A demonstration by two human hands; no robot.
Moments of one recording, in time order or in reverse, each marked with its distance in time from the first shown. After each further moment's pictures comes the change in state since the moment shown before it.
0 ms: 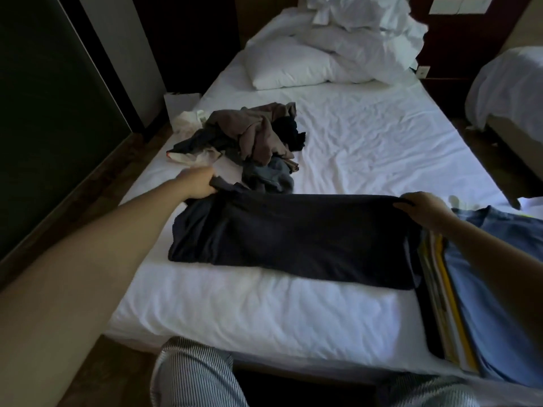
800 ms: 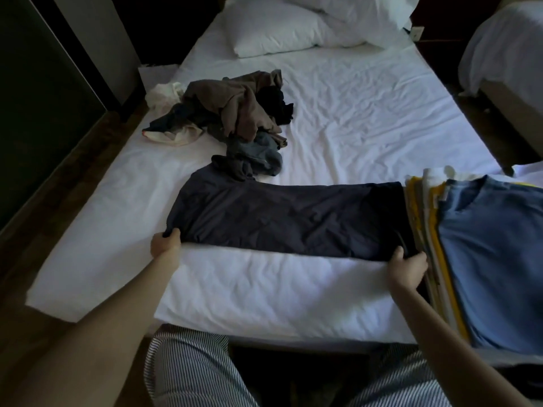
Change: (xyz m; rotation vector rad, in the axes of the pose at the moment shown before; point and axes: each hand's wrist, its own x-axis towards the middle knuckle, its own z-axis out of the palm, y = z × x) left_hand -0.056 -0.029 0.184 -1.024 0.448 -0.956; right_hand -0.106 -0.013 0.141 0.808 0.421 0.854
